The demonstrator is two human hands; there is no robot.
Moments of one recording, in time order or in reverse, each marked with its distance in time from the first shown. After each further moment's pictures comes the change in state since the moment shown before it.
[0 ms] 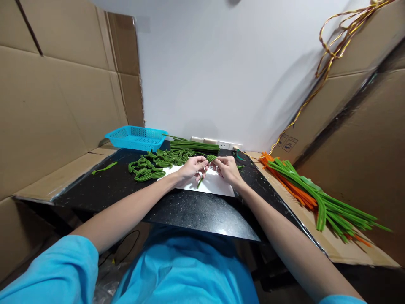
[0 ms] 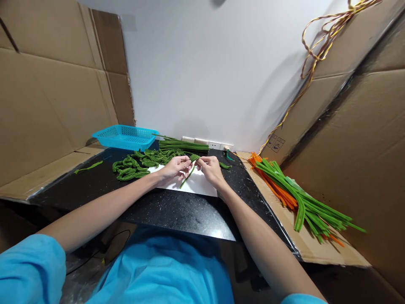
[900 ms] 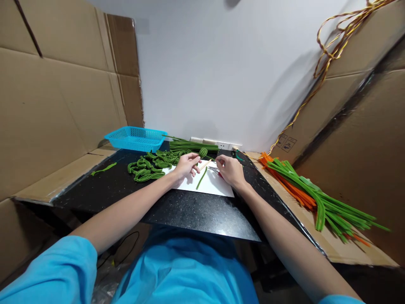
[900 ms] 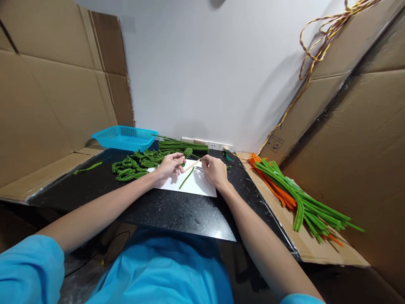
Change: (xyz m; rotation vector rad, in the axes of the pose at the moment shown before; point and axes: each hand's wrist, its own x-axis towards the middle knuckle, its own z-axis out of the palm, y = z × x) left_hand 0.008 -0.004 -0.010 -0.010 0.376 -0.021; right_hand 0.000 0.019 -0.010 -0.733 0.155 -0.022
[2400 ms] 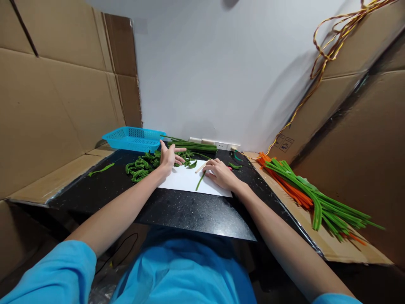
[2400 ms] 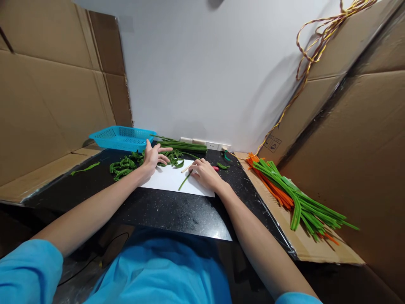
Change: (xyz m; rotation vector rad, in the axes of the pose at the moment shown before) left_hand 0.012 0.024 -0.041 -0.060 0.379 0.053; right_hand -0.001 0.000 0.006 0.005 -0.308 -0.541
